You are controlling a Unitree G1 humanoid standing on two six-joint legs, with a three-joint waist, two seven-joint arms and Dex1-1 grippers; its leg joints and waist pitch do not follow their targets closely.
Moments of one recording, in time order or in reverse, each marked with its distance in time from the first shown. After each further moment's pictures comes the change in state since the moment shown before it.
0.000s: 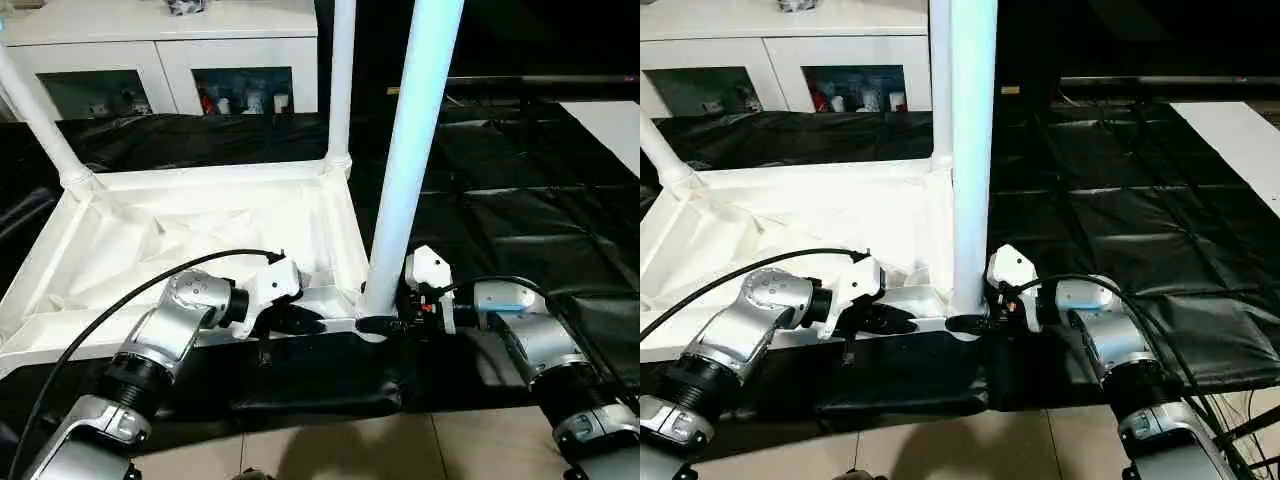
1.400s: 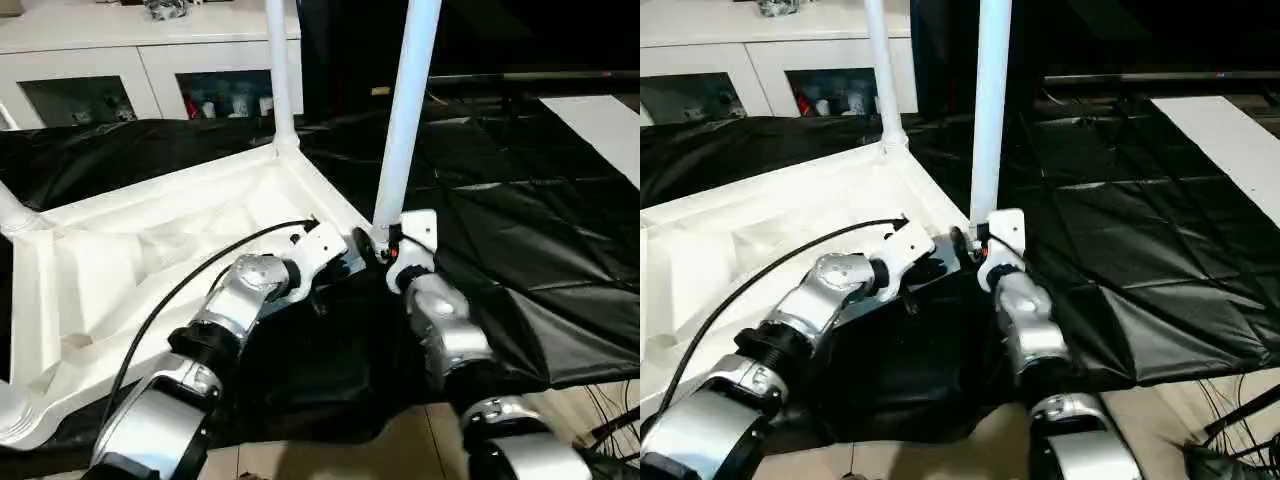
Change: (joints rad) left arm -0.202 -0.244 0.037 0.322 0.140 -0.026 0.489; right arm -0.087 0.350 -0.231 0.181 -0.049 -0.072 -0.873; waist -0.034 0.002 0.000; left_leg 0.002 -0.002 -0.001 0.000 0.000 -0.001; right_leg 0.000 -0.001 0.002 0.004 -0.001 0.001
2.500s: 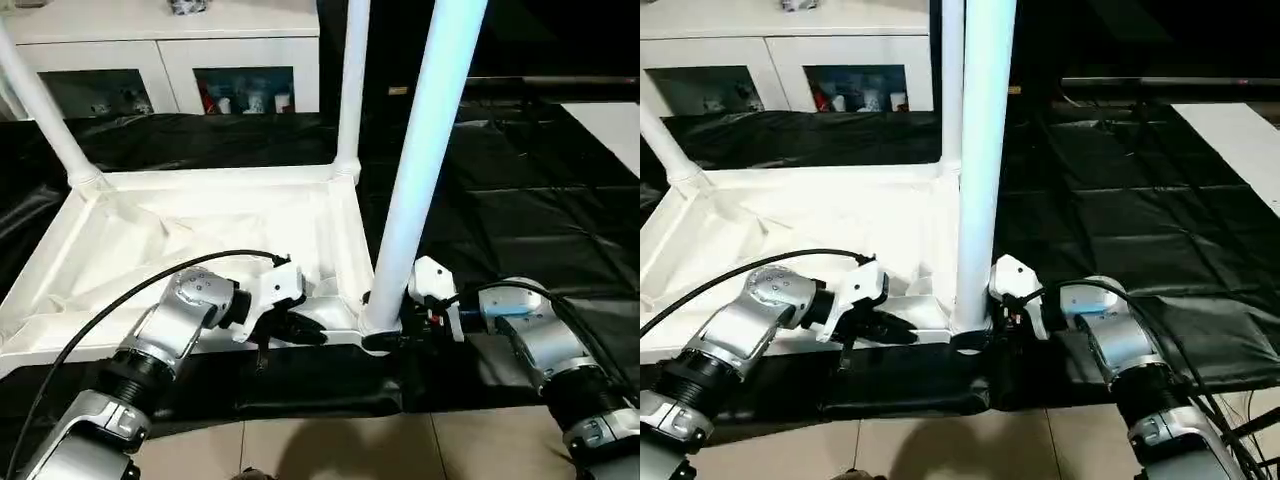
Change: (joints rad) left arm 0.184 0.260 -0.070 -0.337 -0.147 0.084 -0.564; right arm 0.105 -0.388 0.264 -0.220 0.039 0.063 0.935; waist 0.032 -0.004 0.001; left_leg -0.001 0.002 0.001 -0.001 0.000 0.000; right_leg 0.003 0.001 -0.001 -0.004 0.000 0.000
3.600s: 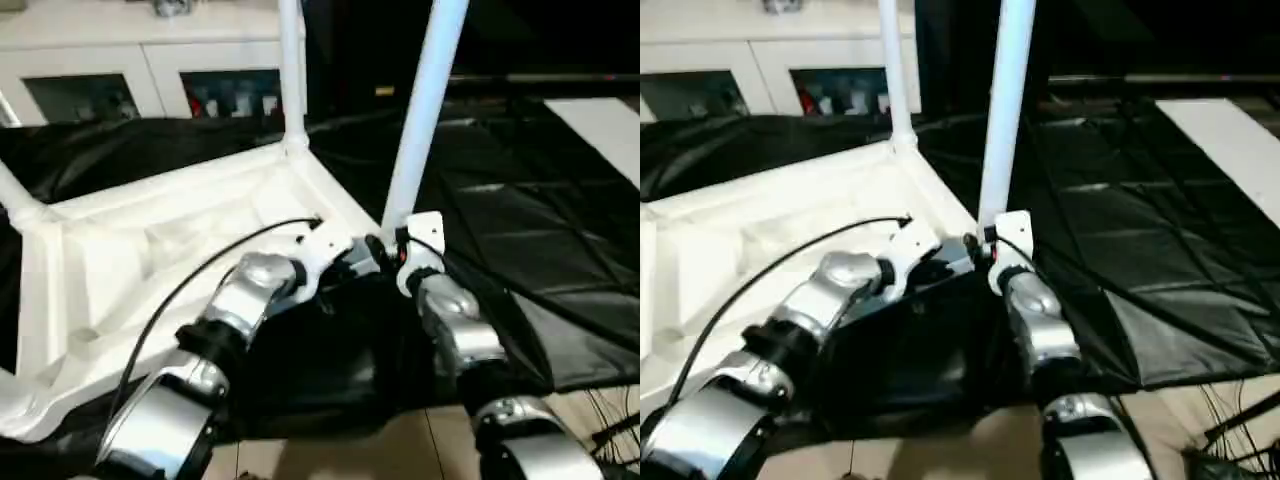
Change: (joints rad) left arm -0.221 -0.304 0.052 0.363 0.120 -0.021 0.614; right arm -0.094 0.411 -0.278 0.255 -0.073 -0.008 -1.149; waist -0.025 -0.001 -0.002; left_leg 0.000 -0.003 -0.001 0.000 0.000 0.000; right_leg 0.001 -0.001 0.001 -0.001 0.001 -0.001
